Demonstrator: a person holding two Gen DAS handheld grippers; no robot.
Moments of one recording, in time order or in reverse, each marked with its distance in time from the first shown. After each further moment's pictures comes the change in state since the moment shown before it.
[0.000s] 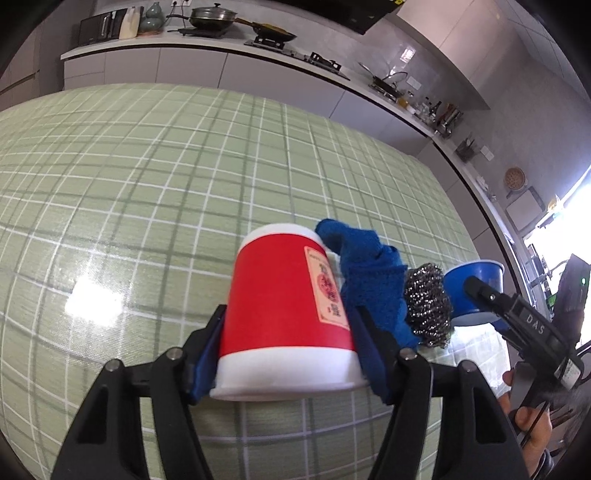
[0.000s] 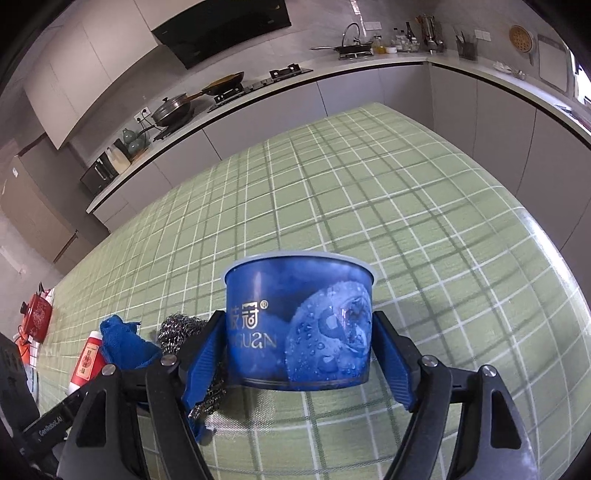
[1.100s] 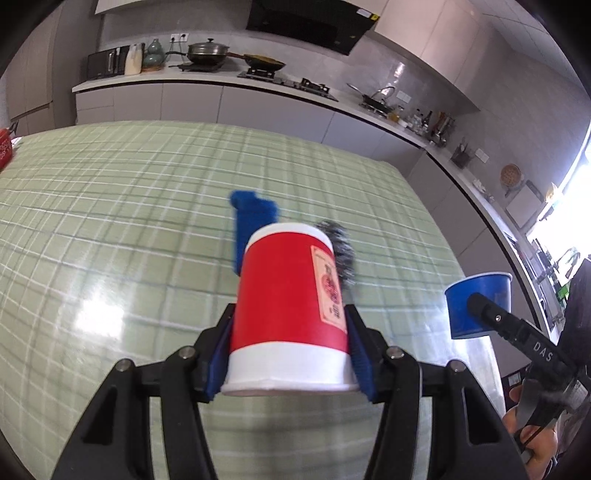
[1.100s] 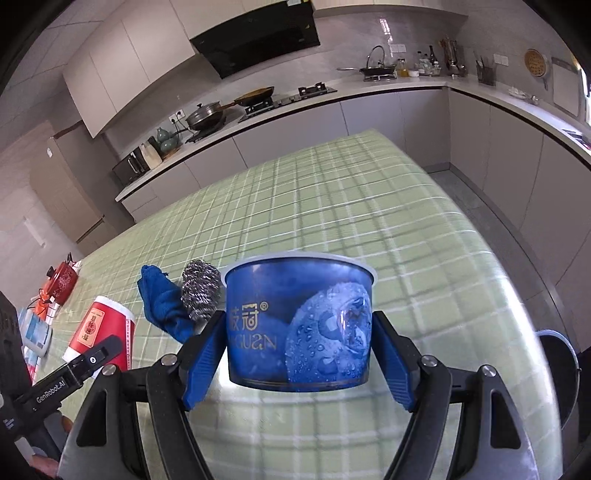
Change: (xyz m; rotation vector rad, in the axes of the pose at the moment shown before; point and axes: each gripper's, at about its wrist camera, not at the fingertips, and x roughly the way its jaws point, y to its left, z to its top) left arm -0.044 -0.089 -0.054 0.059 -0.119 0.069; right arm -0.110 -0.063 -0.041 -0.096 -0.064 0.080
